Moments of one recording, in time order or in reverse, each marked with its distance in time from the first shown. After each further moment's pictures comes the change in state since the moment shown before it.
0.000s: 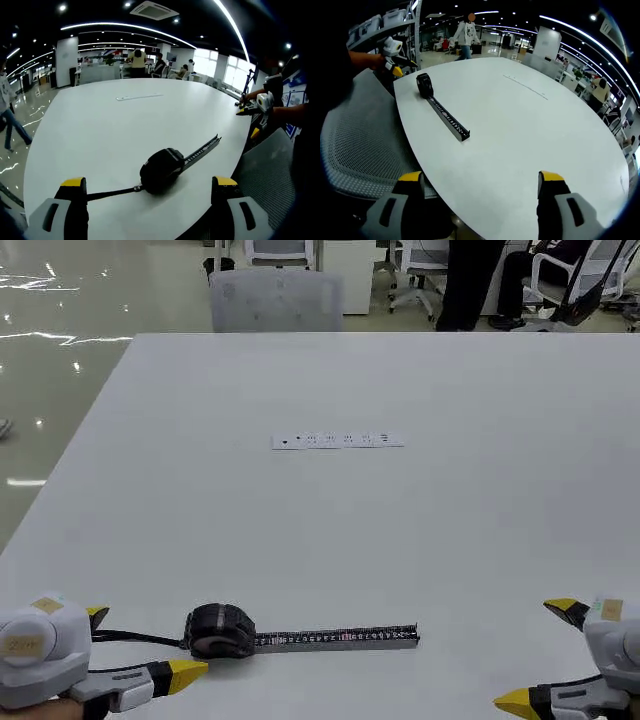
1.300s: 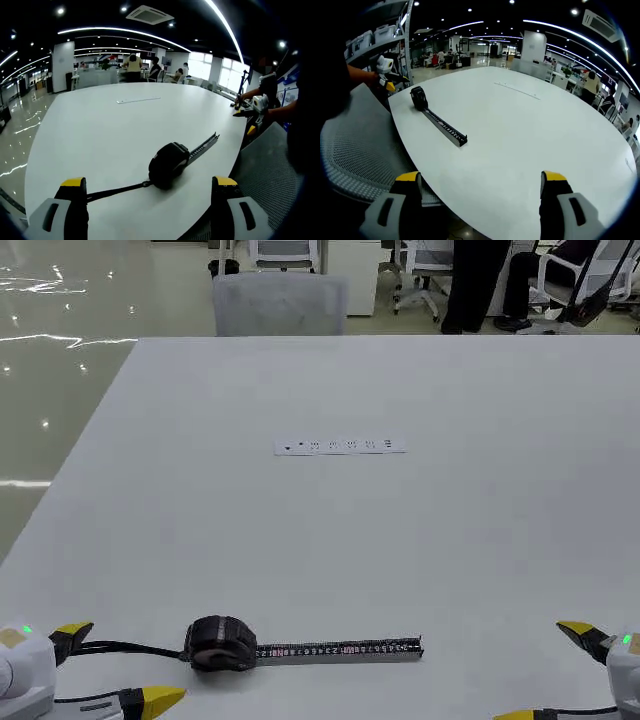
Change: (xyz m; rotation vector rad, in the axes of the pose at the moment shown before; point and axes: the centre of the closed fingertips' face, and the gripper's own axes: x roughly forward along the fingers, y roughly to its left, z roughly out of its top) left arm -0.013 0.021 -0.010 0.018 -0.048 -0.041; right arm 0.000 0.002 -0.010 0.122 -0.103 -0.043
